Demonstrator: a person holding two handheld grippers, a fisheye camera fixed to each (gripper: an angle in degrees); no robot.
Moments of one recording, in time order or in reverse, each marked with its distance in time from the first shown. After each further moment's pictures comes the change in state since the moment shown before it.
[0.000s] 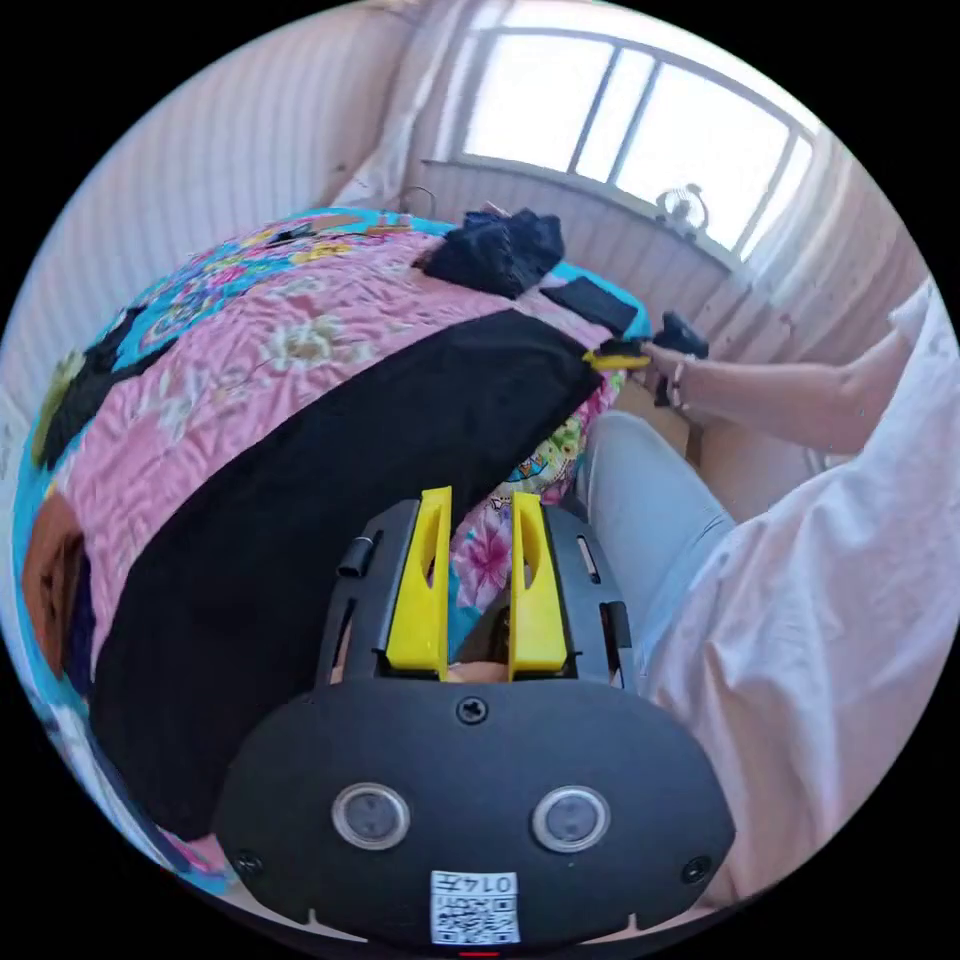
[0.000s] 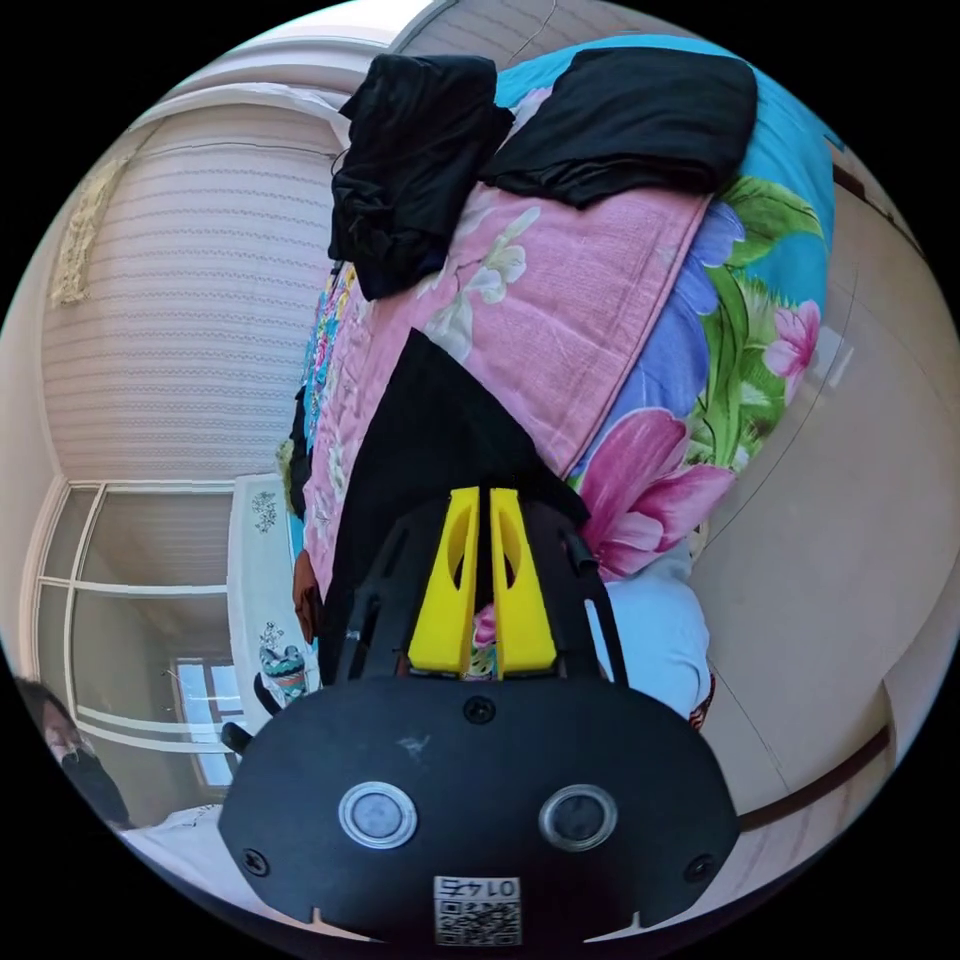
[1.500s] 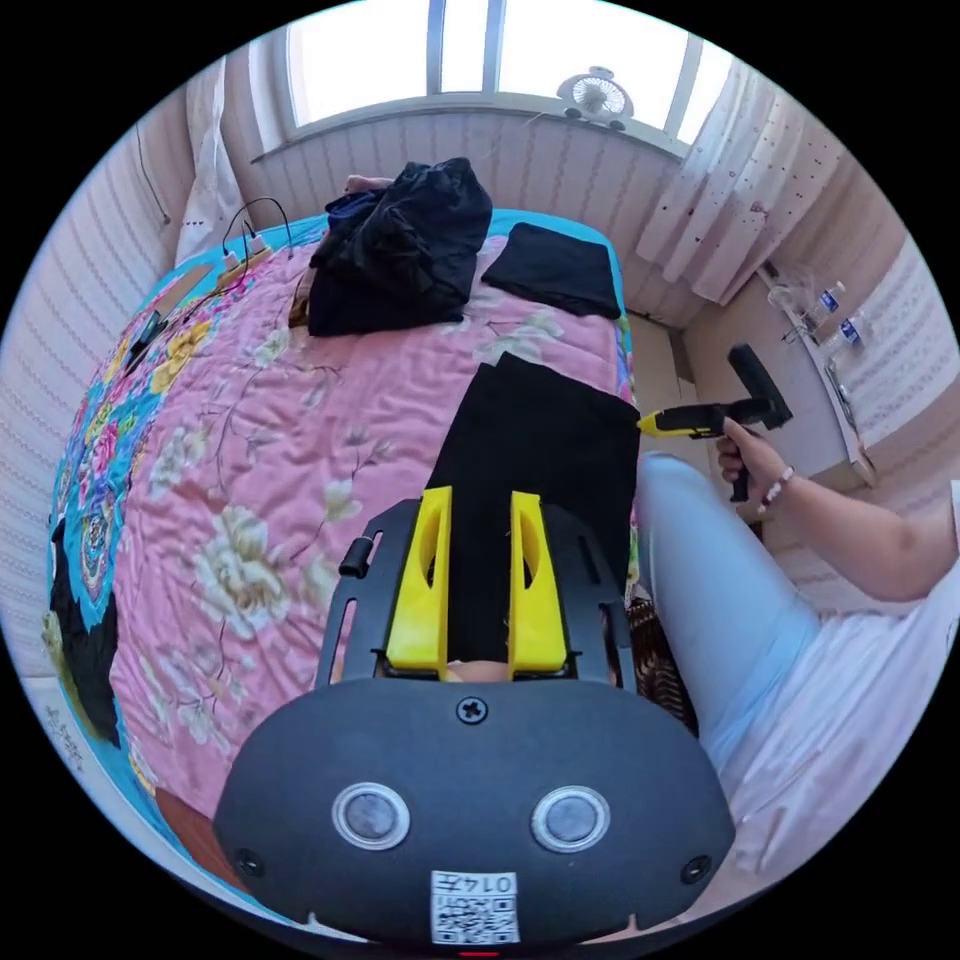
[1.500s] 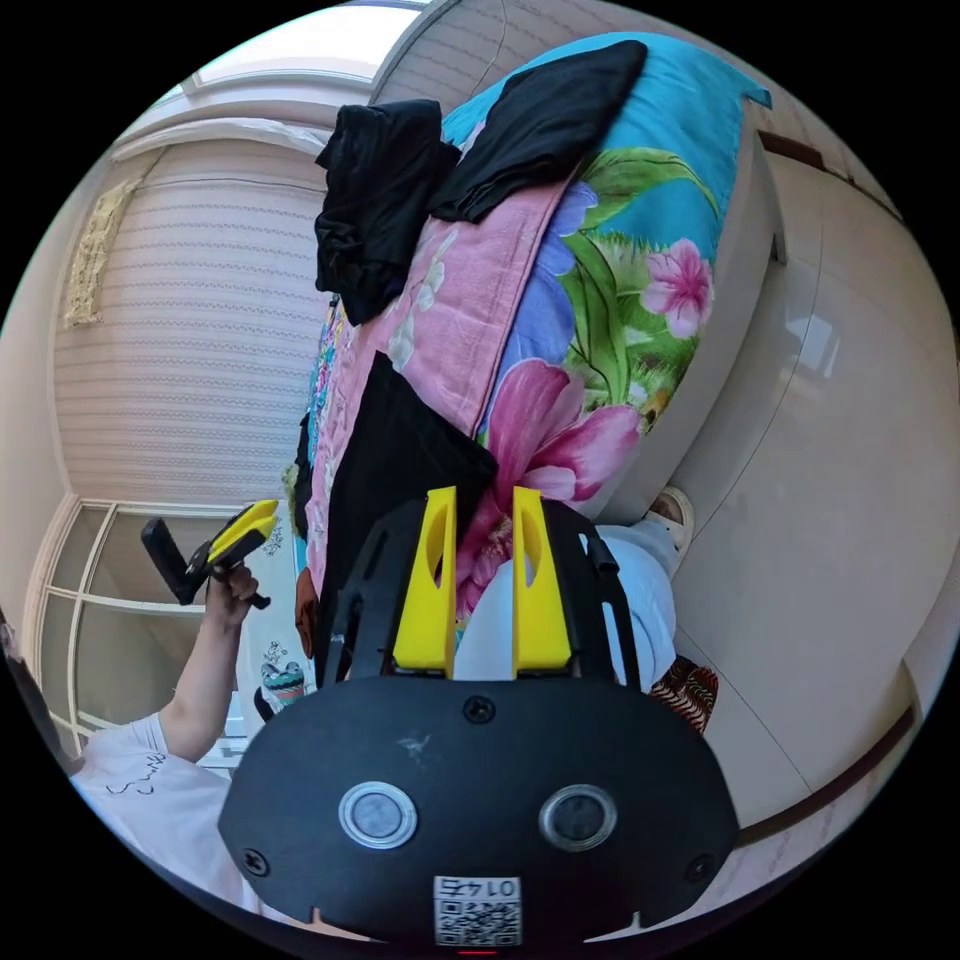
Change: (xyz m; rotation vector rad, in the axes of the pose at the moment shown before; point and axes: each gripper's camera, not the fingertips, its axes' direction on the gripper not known) left arm 0.084 -0.522 0.285 -0.187 0.073 0.288; right arm 0.111 0.062 -0.043 0.080 -0.017 0.068
